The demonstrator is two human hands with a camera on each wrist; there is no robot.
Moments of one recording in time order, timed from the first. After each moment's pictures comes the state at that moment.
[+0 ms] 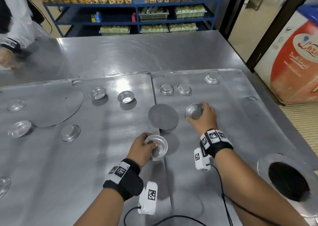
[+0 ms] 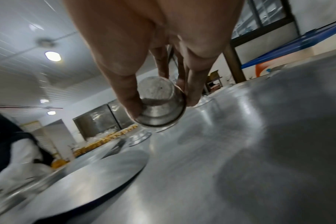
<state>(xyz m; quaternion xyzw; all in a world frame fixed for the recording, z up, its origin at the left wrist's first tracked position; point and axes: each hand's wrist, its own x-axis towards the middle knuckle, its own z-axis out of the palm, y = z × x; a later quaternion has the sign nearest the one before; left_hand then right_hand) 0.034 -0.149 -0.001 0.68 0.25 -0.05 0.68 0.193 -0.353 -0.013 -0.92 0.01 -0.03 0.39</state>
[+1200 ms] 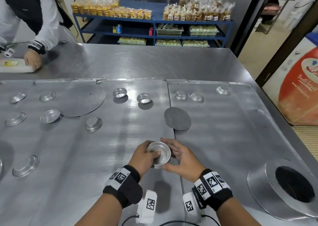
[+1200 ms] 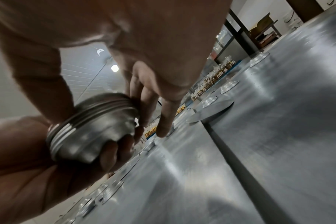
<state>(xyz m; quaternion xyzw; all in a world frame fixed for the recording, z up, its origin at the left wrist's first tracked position) -0.039 -0.118 0.007 0.67 0.25 -0.05 0.70 0.012 -0.290 0.015 -0.73 -0.25 0.26 0.58</state>
